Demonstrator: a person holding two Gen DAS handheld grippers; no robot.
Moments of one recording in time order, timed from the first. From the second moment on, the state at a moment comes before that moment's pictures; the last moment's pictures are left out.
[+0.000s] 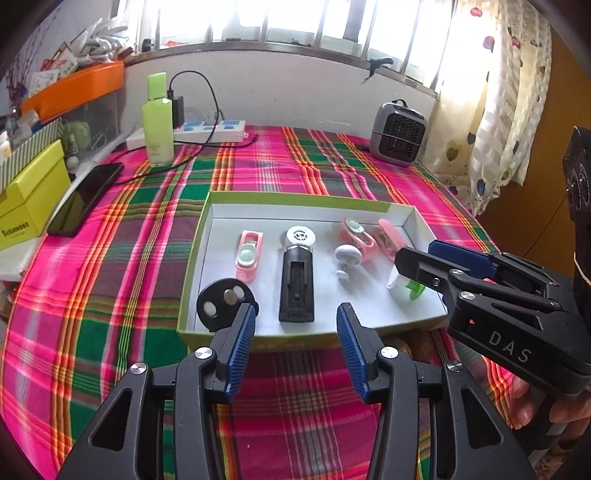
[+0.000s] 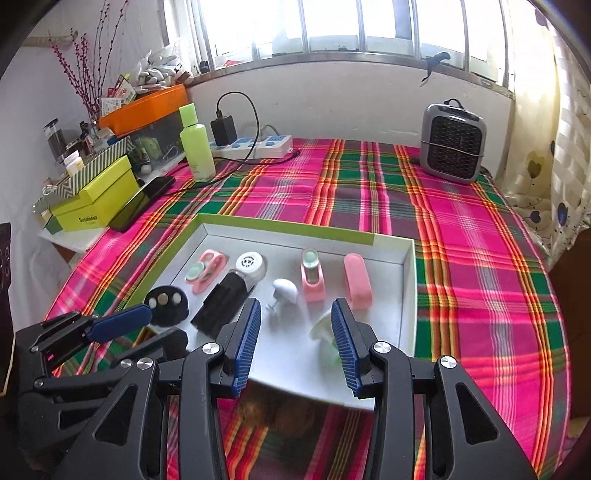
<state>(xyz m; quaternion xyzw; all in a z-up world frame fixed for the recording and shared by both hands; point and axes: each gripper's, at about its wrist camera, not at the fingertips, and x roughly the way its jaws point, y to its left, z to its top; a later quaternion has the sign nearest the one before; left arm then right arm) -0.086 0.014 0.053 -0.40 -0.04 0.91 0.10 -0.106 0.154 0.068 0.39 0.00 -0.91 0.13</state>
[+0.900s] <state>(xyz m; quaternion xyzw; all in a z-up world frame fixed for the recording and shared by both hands) -0.032 0.006 0.033 -0.41 -0.05 0.90 0.12 -0.055 0.185 0.032 0.41 -0.07 -0.90 0.09</state>
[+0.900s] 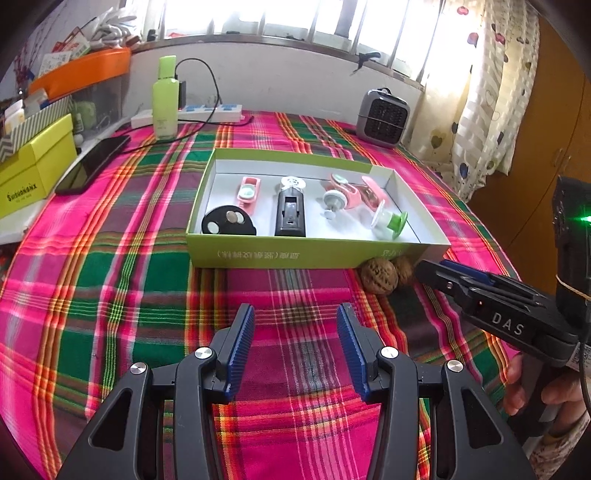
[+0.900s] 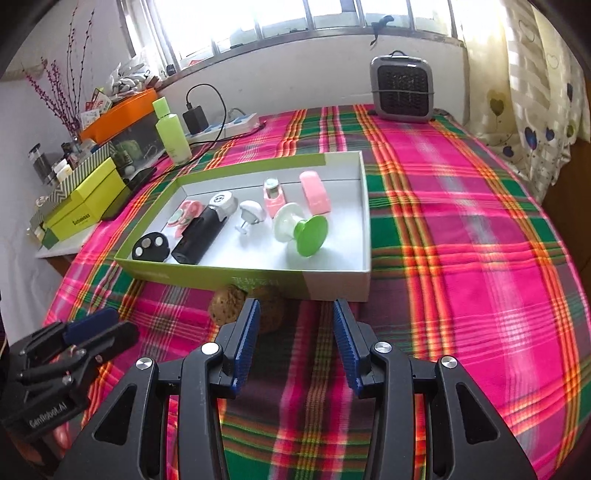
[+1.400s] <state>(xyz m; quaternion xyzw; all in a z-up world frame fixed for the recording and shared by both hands) -0.040 0.009 0.026 -0.42 -0.06 0.90 0.13 -0.066 0.183 0.023 0.41 -0.11 -0.89 0.13</state>
